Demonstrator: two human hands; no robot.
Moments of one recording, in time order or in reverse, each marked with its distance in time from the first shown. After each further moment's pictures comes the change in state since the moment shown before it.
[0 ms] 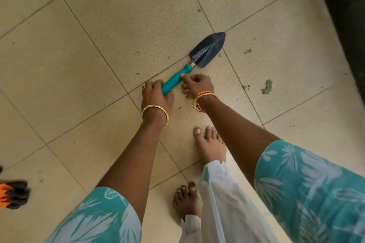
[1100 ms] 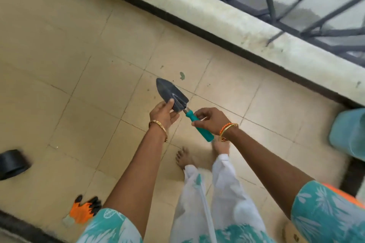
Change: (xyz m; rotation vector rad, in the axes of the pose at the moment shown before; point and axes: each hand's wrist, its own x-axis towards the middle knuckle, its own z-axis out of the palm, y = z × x) left_hand -0.316 0.207 -0.134 -0.777 -0.441 -0.326; right_hand -0.388 0.052 -0.225 -0.076 0.049 -0.112
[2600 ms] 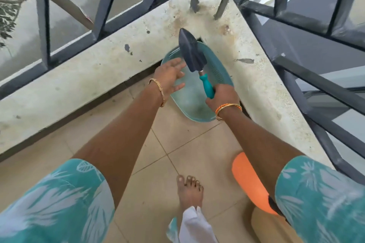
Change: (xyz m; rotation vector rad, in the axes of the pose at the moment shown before) left_hand -0.048 -0.474 0.714 1.169 -0.783 0.091; right_hand -0.078 0.700 -0.338 0.270 0.763 0.713
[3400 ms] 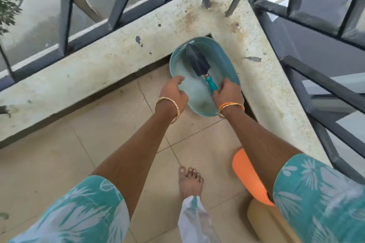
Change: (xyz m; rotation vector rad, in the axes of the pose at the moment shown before) left_hand -0.023 -0.062 -0.017 0.682 0.188 0.289; right_hand -0.010 -0.011 0.006 0.158 0.108 0.099
